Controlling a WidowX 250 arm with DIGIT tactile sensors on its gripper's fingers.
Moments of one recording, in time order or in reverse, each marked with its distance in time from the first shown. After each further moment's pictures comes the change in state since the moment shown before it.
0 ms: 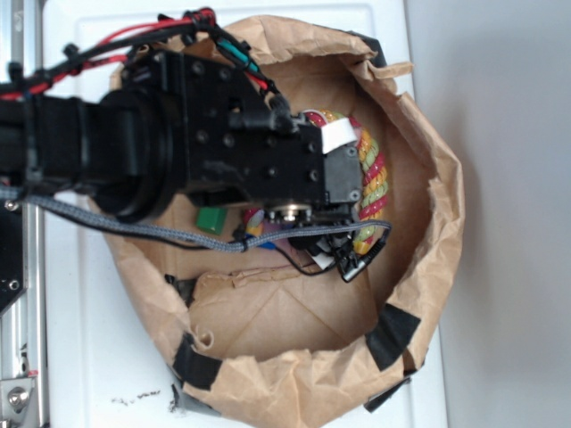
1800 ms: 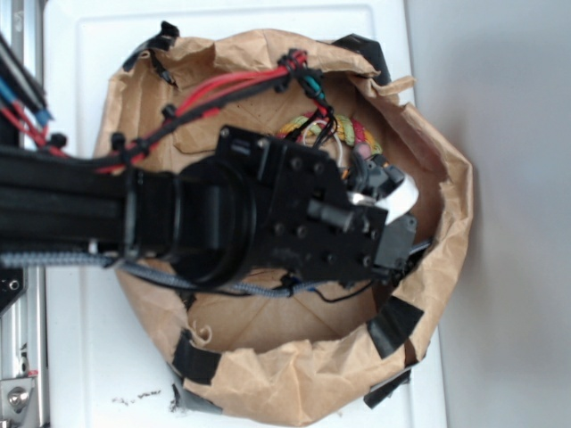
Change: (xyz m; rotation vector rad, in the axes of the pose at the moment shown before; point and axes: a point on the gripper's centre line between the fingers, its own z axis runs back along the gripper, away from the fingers) arm 0.015 -0.033 -0.016 0.076 -0.156 0.017
